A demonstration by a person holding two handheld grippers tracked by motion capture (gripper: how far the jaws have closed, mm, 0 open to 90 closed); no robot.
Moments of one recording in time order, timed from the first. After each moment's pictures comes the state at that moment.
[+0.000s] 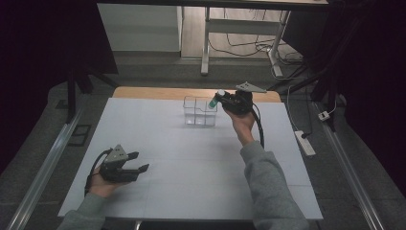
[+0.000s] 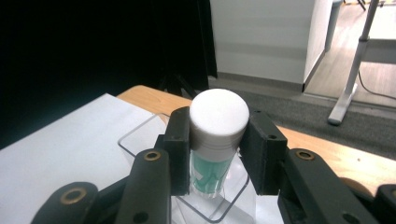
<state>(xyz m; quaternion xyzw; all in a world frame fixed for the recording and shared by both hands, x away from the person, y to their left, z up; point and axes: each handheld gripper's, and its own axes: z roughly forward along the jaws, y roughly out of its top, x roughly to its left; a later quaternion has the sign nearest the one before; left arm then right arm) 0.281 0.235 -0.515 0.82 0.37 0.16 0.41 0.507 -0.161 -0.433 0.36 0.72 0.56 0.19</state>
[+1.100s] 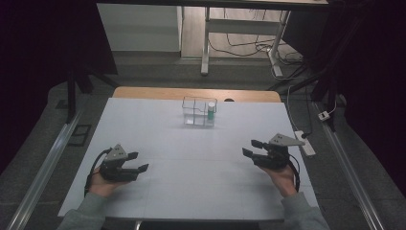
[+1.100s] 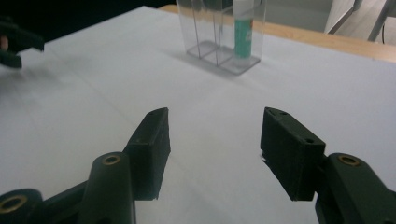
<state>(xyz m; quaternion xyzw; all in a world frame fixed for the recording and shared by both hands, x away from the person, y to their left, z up) 0.285 0.236 -0.517 0.81 0.39 0.15 0.42 0.353 -0.278 -0.478 0.32 0.78 0.51 0.16</state>
